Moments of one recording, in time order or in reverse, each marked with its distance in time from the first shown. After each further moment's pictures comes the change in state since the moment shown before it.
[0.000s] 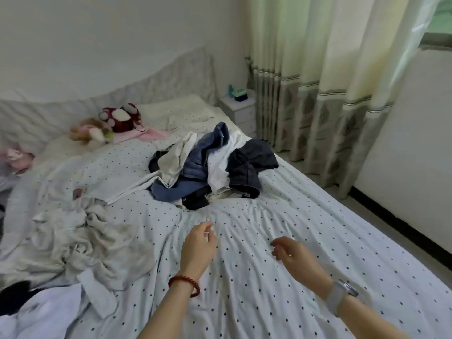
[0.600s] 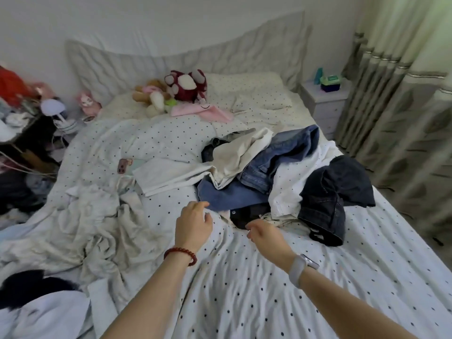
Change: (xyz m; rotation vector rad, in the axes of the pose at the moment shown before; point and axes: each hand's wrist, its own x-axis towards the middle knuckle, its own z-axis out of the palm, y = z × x) left_hand 0.226 -0.123 -0.070 0.303 0.237 -0.194; right_hand 0.292 -0.123 0.148 -0.067 -0.321 -0.179
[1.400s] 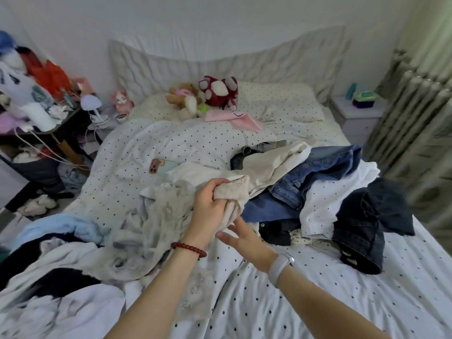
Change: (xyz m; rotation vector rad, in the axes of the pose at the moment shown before) left_hand 0.003 -0.001 -0.101 -0.922 0.165 -0.010; right_hand 0.026 -0.100 0.088 0.388 -0.330 -0.163
